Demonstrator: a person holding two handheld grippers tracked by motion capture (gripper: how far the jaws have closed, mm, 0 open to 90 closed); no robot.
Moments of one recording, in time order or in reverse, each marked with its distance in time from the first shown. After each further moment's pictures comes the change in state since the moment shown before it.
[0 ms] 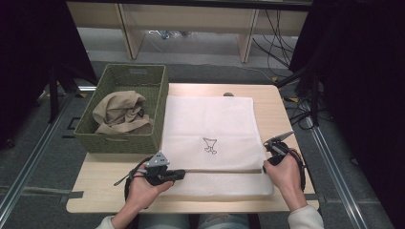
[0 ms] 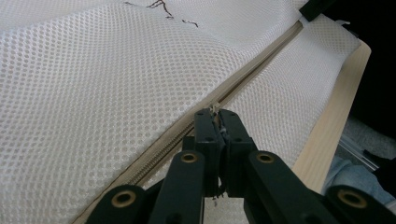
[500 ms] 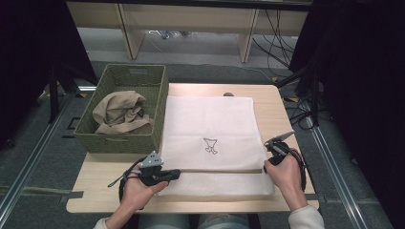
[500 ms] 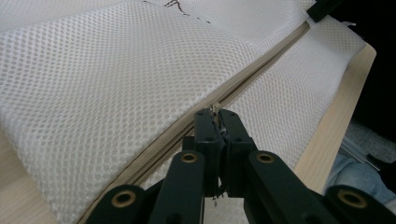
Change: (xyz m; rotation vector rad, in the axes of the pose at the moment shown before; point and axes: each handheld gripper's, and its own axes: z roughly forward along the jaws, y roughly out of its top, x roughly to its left) left arm 0.007 -0.005 -0.013 -0.007 0.024 -0.014; right arm -0.002 0.000 0.000 -0.005 -0.002 0.001
